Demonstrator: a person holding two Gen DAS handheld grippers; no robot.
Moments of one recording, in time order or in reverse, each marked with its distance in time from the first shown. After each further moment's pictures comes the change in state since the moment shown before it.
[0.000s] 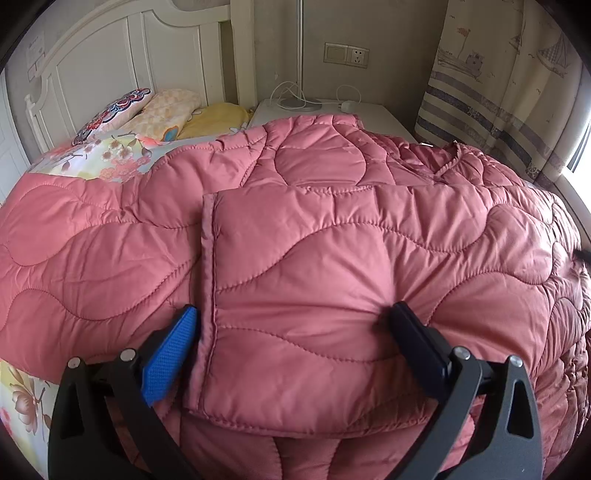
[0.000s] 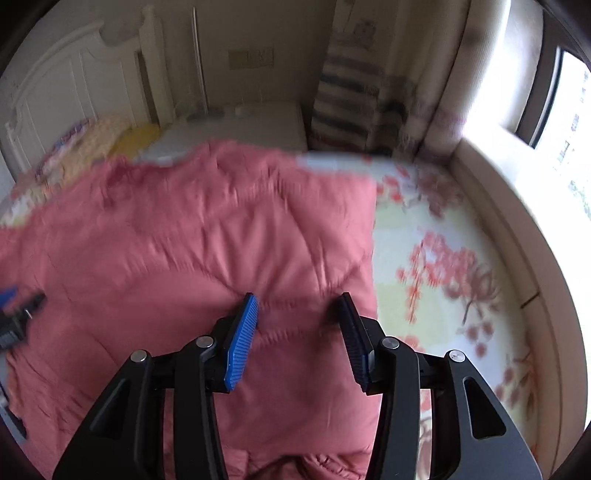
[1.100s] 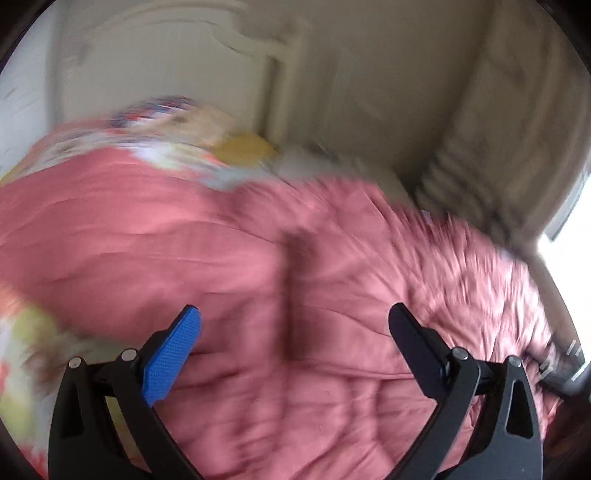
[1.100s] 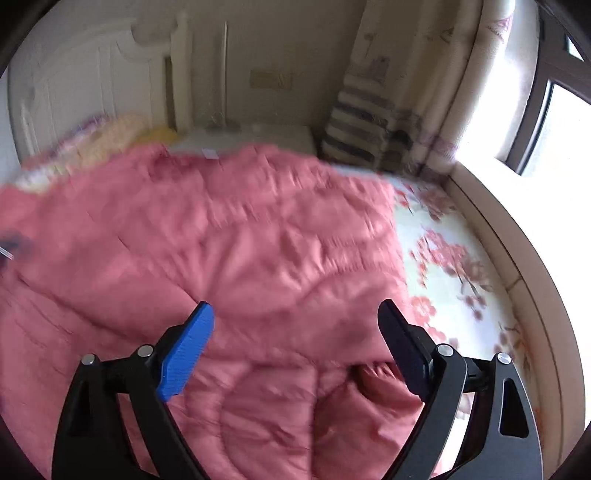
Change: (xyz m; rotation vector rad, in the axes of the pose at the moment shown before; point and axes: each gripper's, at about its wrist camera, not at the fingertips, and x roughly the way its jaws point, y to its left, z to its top) left arm -0.086 0.087 -0.035 -0.272 -0.220 -0.067; right arm -0.037 0.049 -0.059 -0.100 -0.050 -0.082
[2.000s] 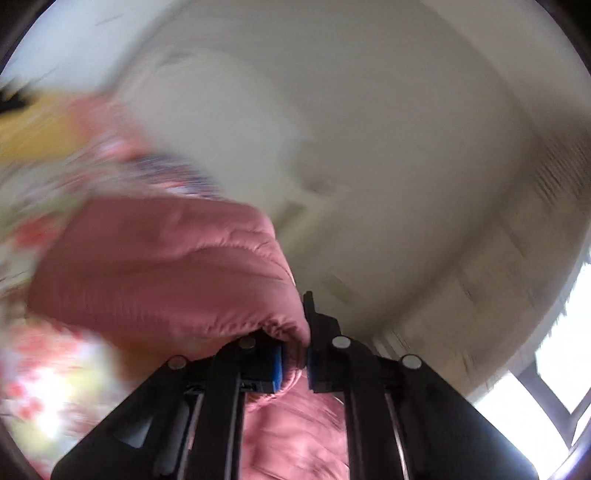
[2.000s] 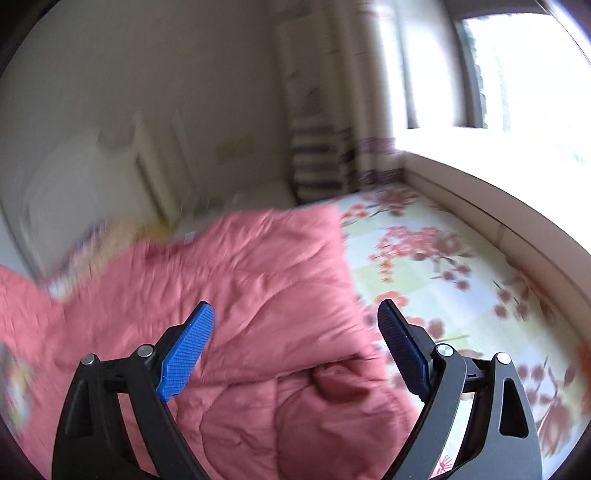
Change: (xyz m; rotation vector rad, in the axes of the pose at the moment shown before) left arm -0.130 0.039 0.083 -0.339 -0.397 -0.310; right arm -0.035 -0.074 -0.030 0.435 -0.281 0.139
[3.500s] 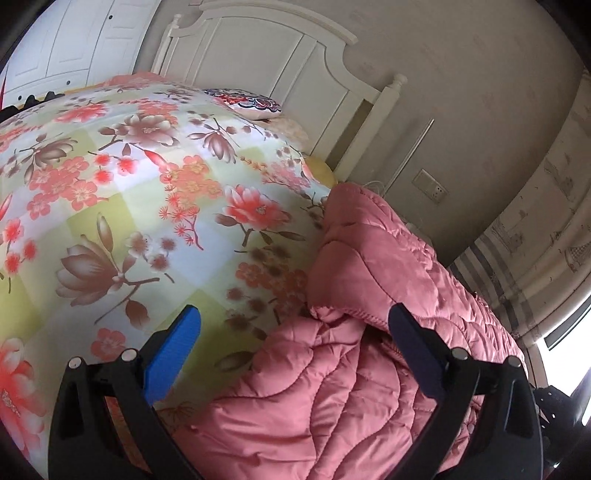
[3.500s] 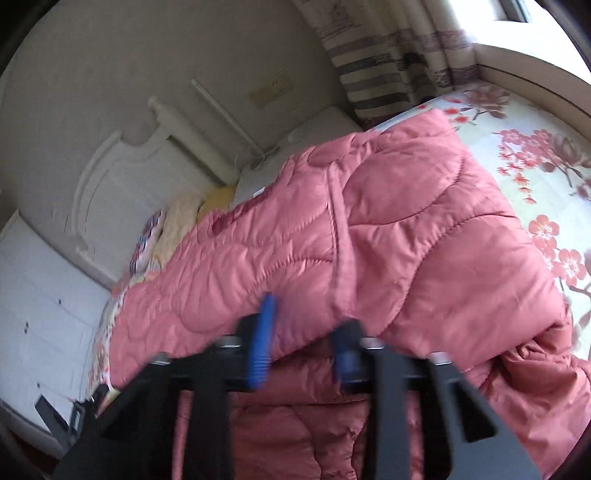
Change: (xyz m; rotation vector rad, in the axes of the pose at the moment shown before) left arm 0.051 0.071 -0.140 0.048 0.242 0.416; right arm 0.058 0.054 0.014 0.195 0.302 0.280
